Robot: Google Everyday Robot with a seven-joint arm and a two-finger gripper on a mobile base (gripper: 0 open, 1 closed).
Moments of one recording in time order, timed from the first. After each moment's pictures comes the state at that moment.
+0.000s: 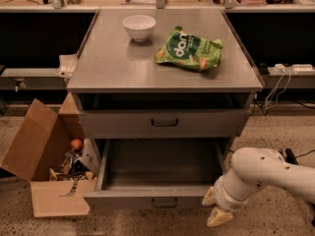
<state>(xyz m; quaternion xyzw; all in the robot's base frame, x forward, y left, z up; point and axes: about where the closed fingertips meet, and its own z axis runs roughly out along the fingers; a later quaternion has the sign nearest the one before) 0.375 -0.186 0.510 -0.69 0.70 0.15 0.07</state>
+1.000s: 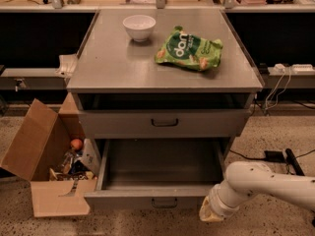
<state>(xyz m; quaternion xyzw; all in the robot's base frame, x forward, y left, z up) 0.389 -0.186 0.429 -0.69 0.70 0.16 0.09</state>
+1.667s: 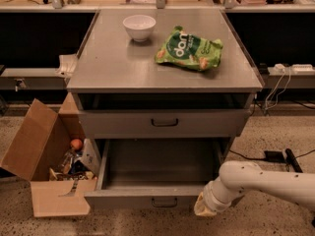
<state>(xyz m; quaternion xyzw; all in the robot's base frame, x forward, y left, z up) 0.422 -0.178 0.396 -0.69 0.70 0.15 0.11</state>
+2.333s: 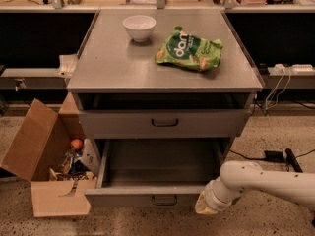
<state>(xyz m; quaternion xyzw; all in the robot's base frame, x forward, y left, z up) 0.426 -0.181 0.392 -0.68 0.71 0.15 0.11</state>
